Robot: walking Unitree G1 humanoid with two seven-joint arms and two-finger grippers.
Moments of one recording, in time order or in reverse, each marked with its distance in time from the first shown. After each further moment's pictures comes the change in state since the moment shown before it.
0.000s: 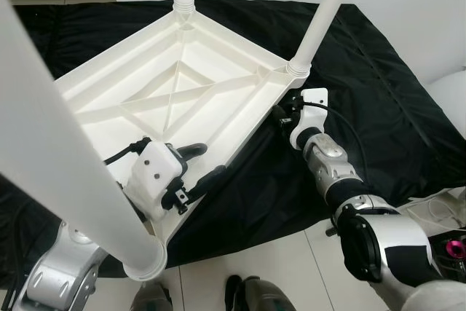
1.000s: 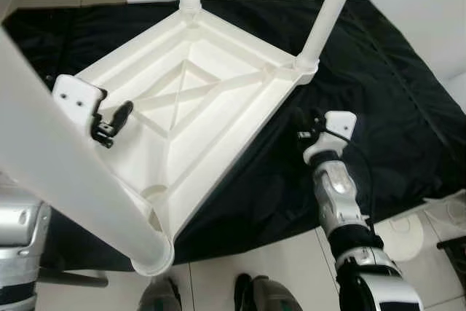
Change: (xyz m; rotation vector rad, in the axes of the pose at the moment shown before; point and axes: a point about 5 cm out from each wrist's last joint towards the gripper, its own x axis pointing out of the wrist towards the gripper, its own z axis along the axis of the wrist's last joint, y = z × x) left arm -0.048 0.121 -0.011 0.069 0.180 0.486; right arm -0.061 -0.005 -0.009 0.006 -0.321 -0.185
